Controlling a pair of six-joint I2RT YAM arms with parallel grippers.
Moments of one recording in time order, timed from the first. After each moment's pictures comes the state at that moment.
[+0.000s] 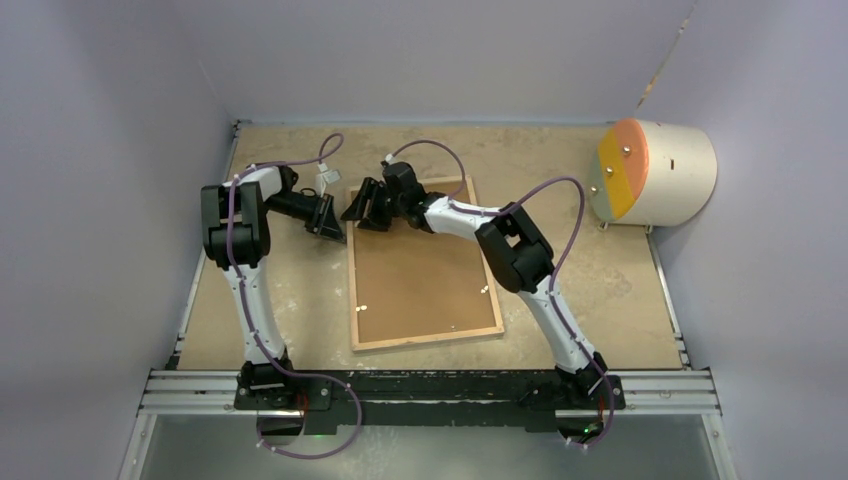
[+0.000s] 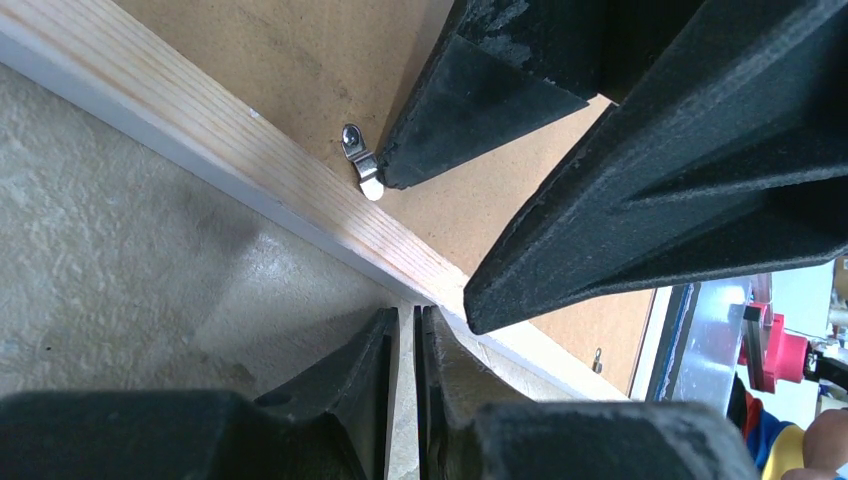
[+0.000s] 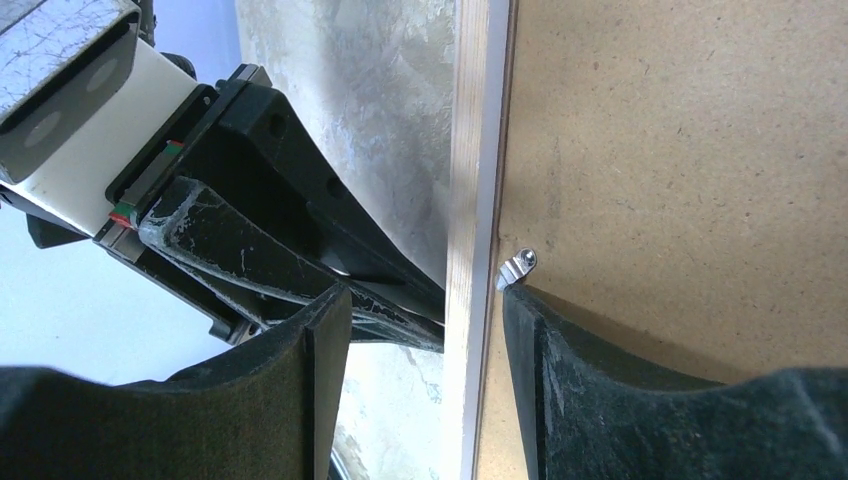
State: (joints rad) left arm 0.11 2.27 1.60 -1.05 1.00 0.77; right arm 0.74 2.42 1.81 0.05 -0.36 1.02
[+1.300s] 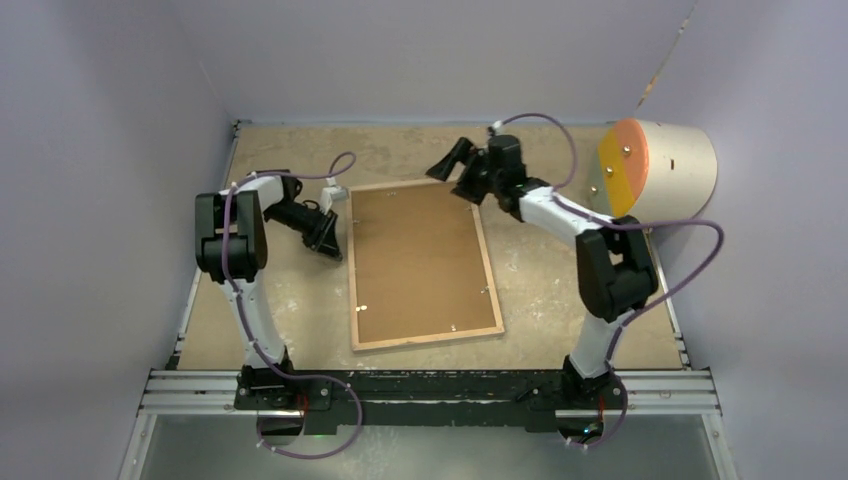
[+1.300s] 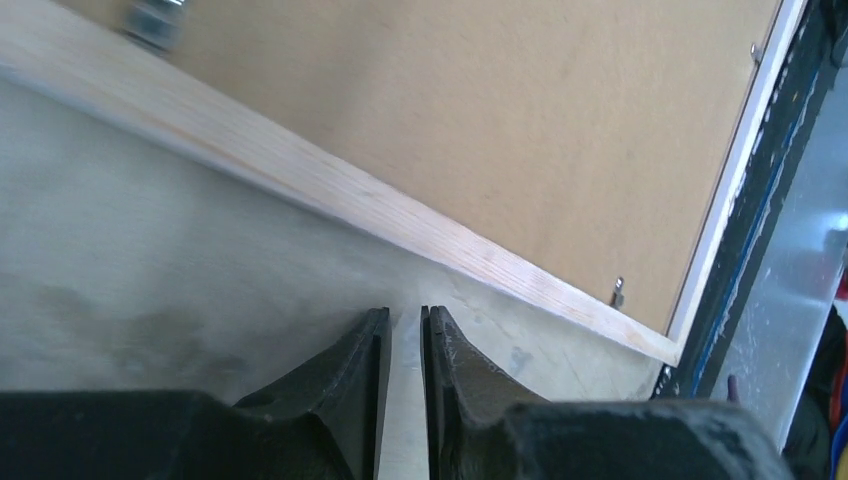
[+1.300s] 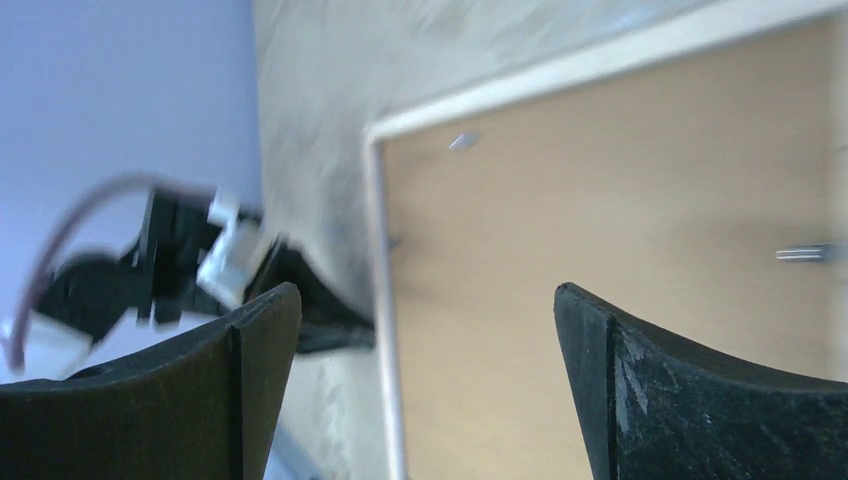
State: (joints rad) left arm 0.09 2.13 1.44 -1.06 0.86 0.90; right arm 0.46 1.88 1.30 0.07 -0.33 0.93
